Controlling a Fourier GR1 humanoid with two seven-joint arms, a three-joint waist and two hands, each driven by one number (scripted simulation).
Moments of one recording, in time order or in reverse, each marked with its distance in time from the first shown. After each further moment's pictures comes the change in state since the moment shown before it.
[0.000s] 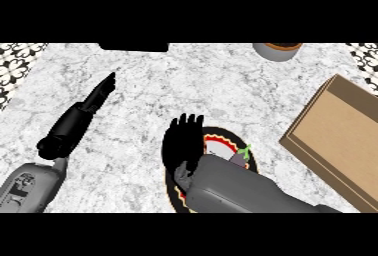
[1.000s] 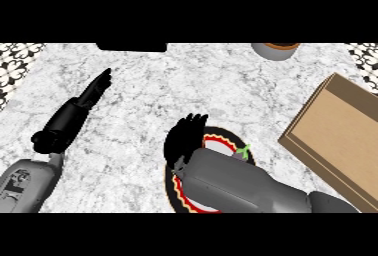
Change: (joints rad) left arm -0.017 0.000 0.037 0.013 -0.007 -0.024 0.013; right arm -0.113 0.002 0.163 0.210 -0.129 -0.075 0.029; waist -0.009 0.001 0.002
